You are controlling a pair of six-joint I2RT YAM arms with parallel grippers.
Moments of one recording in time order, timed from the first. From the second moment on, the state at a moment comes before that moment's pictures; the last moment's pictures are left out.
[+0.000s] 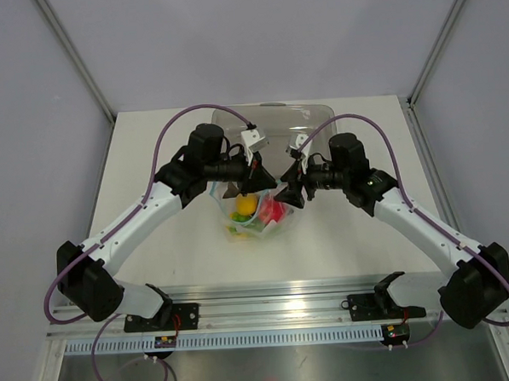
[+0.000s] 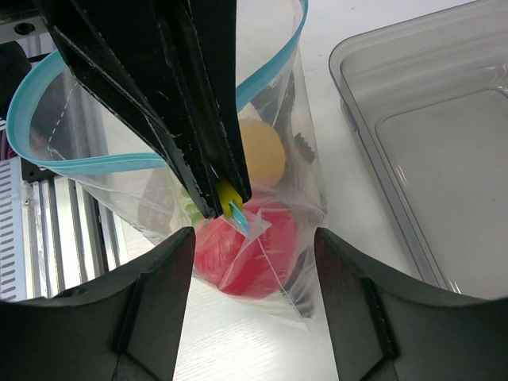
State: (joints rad) left arm -0.64 1.39 1.27 -0.33 0.74 0.06; right arm 0.52 1.23 1.01 -0.21 -0.70 -0.21
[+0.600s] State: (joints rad) left arm -0.64 1.39 1.28 -0.38 0.74 0.08; right arm 0.49 1.29 1.04 -0.22 -0.80 -0.22
